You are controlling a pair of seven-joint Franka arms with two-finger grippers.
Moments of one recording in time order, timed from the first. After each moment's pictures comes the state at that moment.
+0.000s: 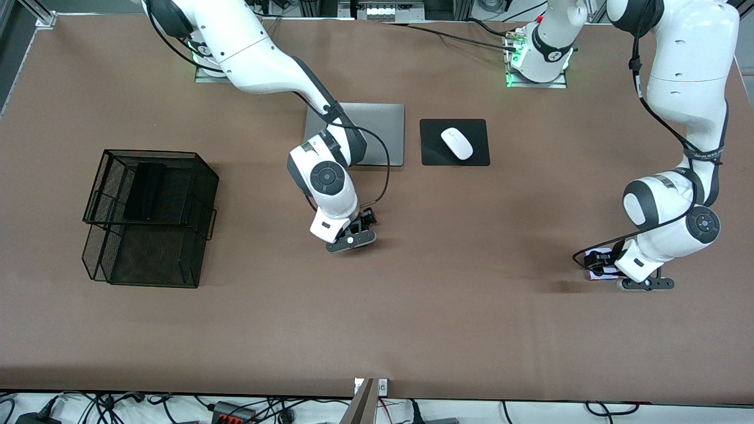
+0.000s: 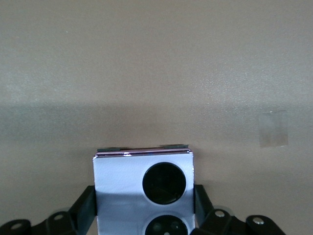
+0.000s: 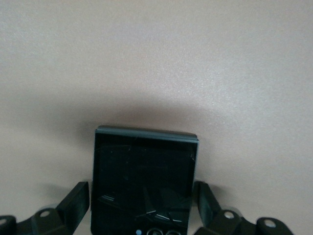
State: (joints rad) left arm 0.03 0.73 0.14 -1.72 -0.21 2.48 0.25; right arm 0.68 0.89 -0.04 -1.42 0.05 2.39 0.33
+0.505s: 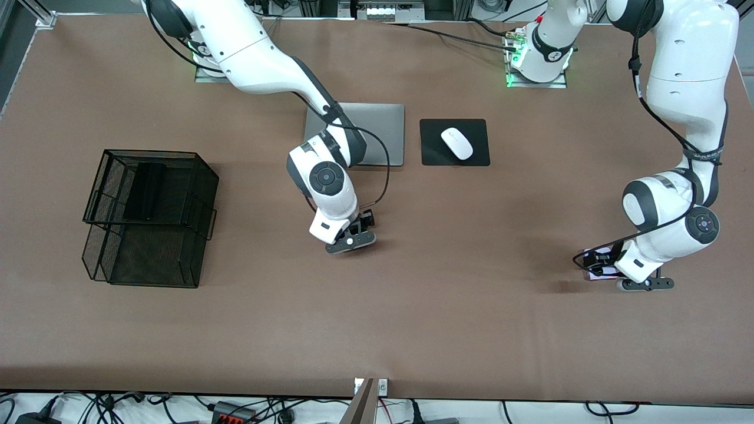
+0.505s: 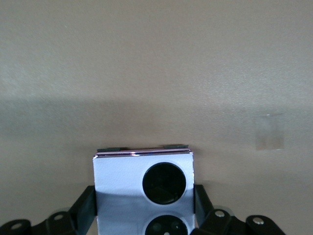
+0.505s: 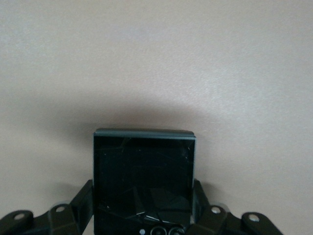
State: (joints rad) left arm 0.02 0.73 0.13 -1.72 -0.21 2.46 0.19; right arm 0.68 0.89 -0.05 -1.41 0.05 2.39 0.34
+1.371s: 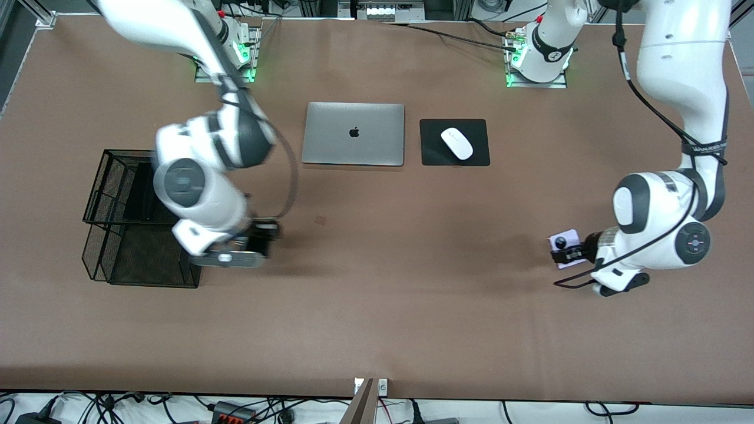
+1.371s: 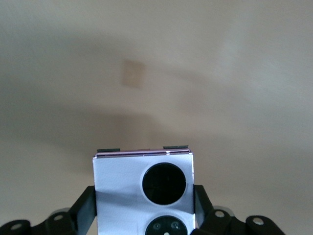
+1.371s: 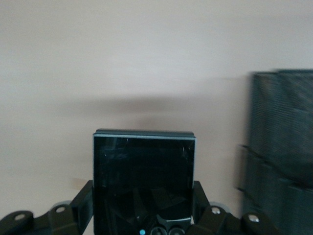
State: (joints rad) left arm -0.13 0.63 0.09 -1.53 -0.21 1.95 -0.32; right arm 0.43 0.50 -0.15 -1.50 0.02 1.93 0.34
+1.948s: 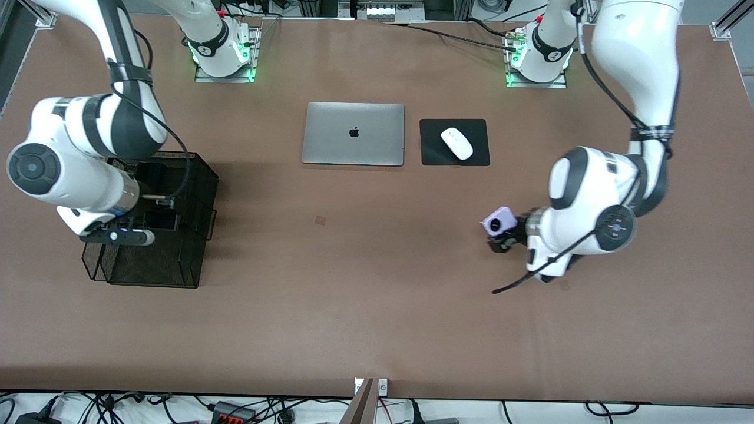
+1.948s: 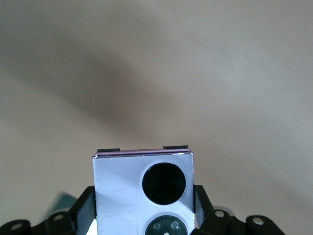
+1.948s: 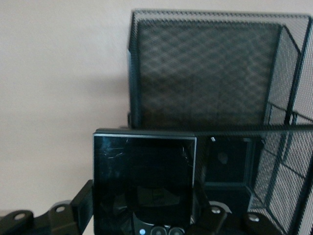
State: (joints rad) left arm -0.31 0.60 0.04 -1.44 -0.31 1.83 -0.86; right arm 0.26 0.30 -0.21 -1.78 0.00 1.90 0.08
